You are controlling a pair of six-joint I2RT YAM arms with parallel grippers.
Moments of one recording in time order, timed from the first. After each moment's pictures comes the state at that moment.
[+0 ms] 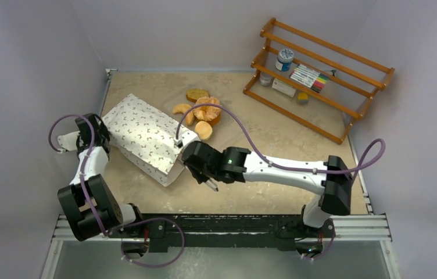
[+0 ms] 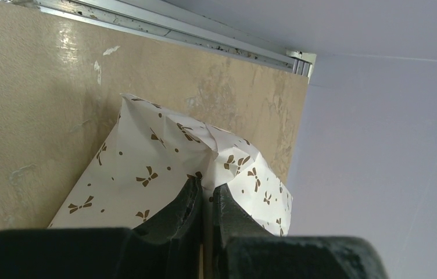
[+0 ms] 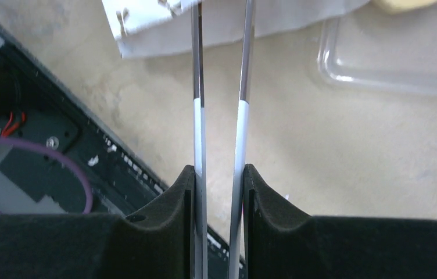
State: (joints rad) left arm 0.43 1.30 0.72 -0.05 -0.26 -1.44; right arm 1.28 1.60 1.36 -0.66 0.32 0.42
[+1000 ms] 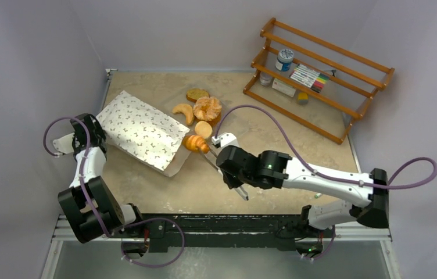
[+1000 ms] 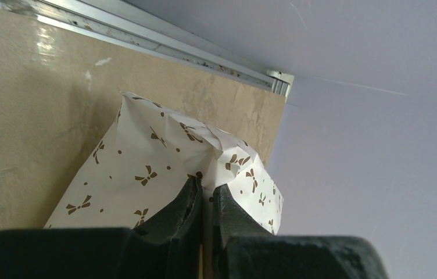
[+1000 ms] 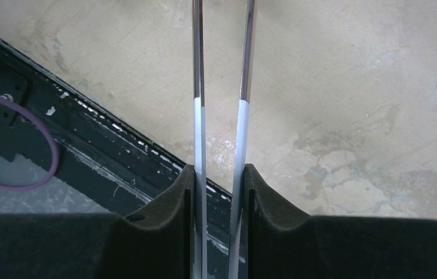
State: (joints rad) left arm 0.47 1.27 0.73 -0.06 -0.25 -1.53; right arm 1.24 1.35 1.21 -0.87 0.34 0.56
